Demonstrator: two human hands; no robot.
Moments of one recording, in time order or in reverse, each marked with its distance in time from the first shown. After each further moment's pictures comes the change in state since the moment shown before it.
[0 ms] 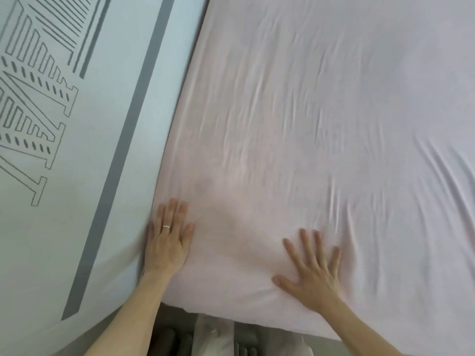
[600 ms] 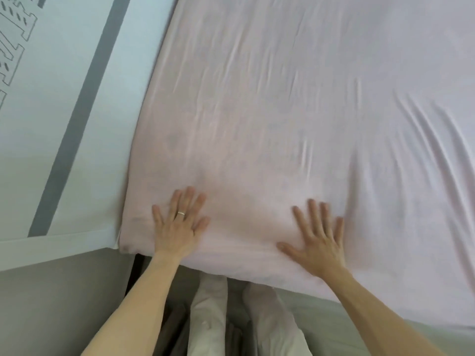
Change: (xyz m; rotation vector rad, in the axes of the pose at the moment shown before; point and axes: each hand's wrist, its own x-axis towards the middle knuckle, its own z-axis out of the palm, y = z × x) left_hand -0.090 0.086 0.053 0.260 -0.055 0.098; right_hand -0.038 0.091 0.039 0.025 0.072 0.006
